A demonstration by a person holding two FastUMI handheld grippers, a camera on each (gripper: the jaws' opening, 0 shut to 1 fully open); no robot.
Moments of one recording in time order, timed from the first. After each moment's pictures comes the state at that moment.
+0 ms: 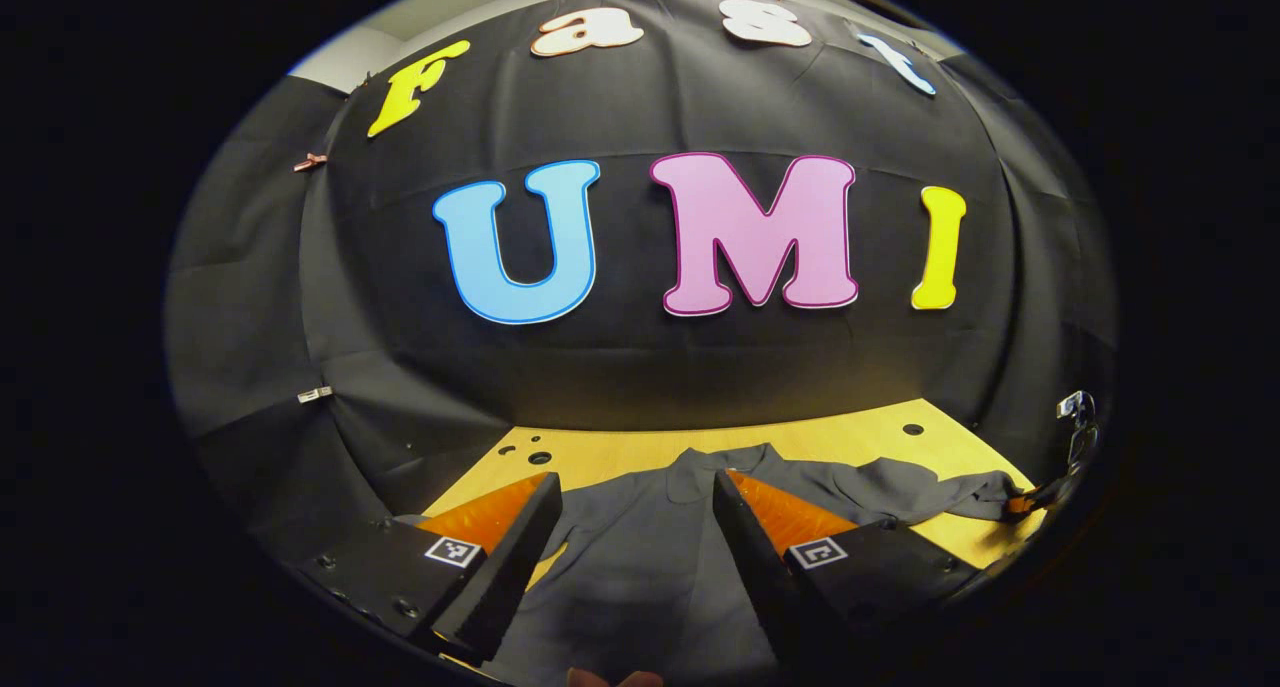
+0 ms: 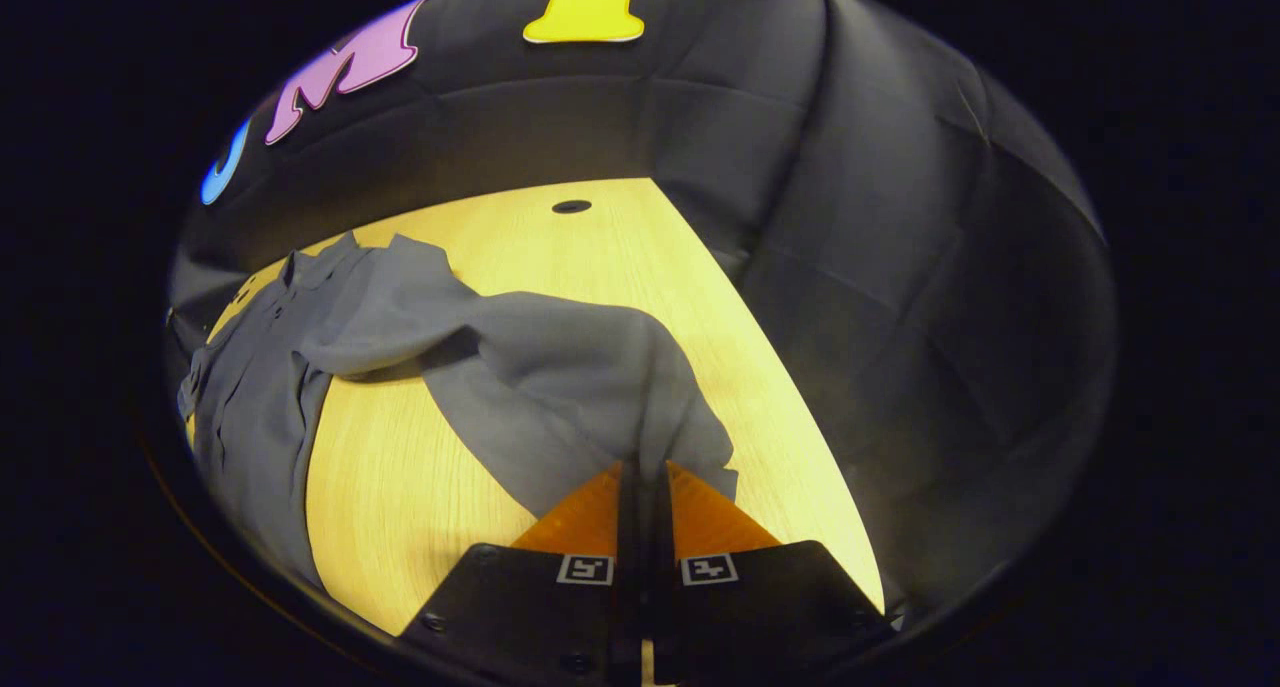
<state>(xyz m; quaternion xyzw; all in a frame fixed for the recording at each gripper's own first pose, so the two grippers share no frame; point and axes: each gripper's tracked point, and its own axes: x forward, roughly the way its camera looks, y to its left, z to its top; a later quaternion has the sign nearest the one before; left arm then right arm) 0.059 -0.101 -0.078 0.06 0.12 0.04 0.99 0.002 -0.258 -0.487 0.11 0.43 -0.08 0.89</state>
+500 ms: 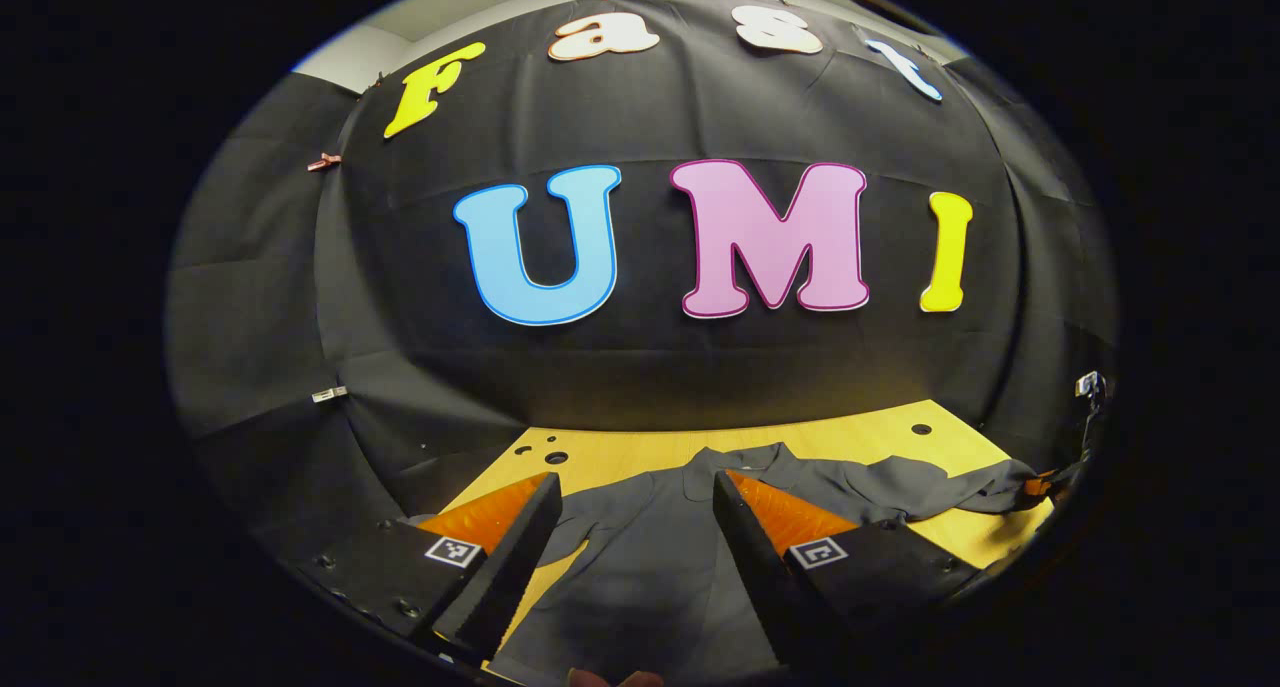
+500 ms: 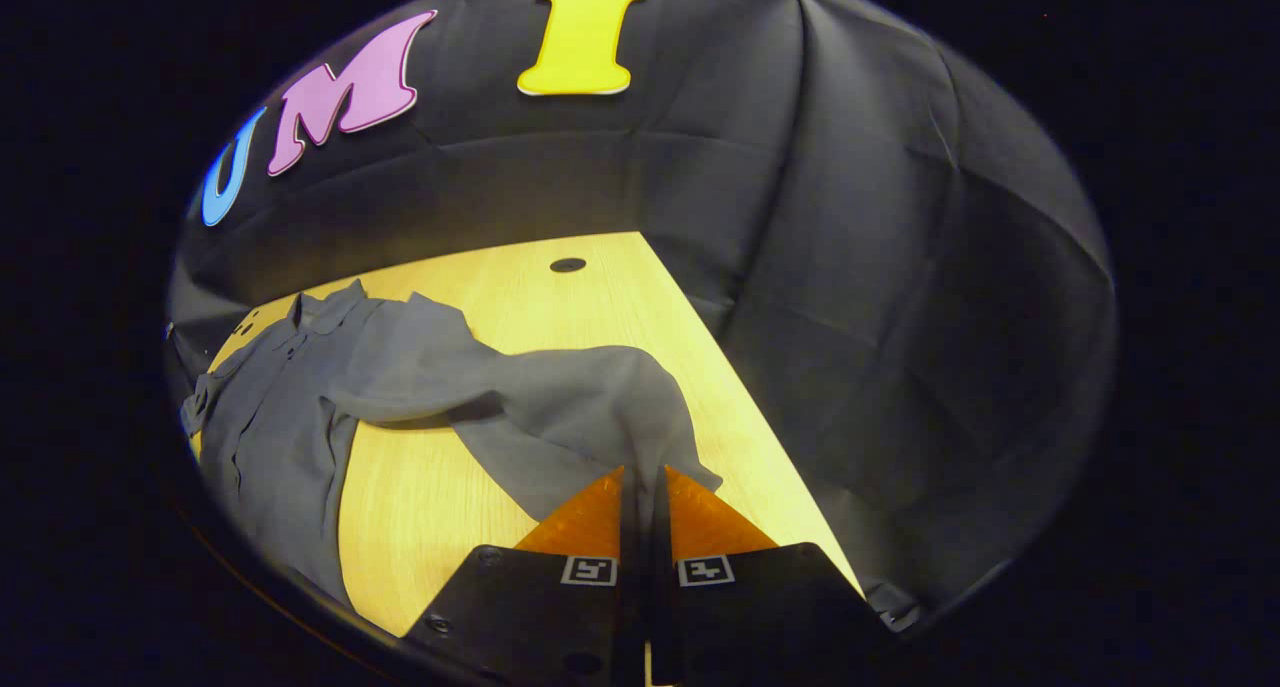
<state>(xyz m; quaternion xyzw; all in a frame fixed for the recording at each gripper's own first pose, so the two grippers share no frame) 0.042 -0.071 -0.074 0.06 0.11 0.05 0.99 0.002 -0.268 -0.422 0.11 0.35 -0.11 0.92</state>
